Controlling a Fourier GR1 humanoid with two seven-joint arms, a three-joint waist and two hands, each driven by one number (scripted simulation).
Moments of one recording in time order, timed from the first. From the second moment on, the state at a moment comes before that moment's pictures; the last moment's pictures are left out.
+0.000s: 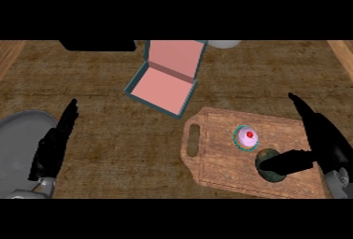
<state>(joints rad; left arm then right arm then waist) -0.03 0.45 -0.23 -1.50 0.09 0.31 0.06 -0.25 -0.74 0.46 -1.89 0.22 -0.20 1.06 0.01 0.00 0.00</state>
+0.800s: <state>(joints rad) -0.01 0.44 -0.21 -1.53 0.06 0.30 0.08 -0.36 -0.58 0.54 -1.81 0.29 -0.08 1.21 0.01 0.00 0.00</state>
